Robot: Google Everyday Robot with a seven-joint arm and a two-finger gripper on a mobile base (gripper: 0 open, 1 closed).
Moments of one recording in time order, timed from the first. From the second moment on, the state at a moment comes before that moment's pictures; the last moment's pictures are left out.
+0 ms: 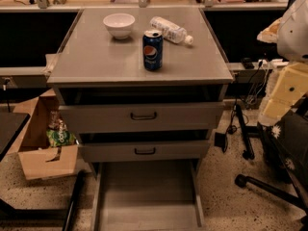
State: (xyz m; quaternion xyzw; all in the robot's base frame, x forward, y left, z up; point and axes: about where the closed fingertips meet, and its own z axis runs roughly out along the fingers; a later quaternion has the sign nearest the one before) arm 0.438 -0.213 0.988 -0.60 0.78 -0.05 0.18
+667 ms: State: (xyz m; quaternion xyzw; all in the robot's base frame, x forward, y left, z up) arm 0.463 -0.208 0.982 -0.60 0.77 -0.03 0.20
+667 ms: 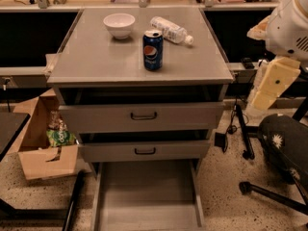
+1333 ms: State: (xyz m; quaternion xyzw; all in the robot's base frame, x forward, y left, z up) arm 0.505 -0.210 0.957 -0.58 0.78 -0.03 0.24
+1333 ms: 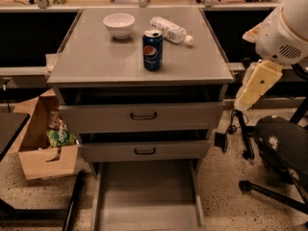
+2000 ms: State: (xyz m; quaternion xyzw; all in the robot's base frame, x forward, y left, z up) arm 0.544 -0.200 0.971 -0.57 0.77 -0.04 0.29
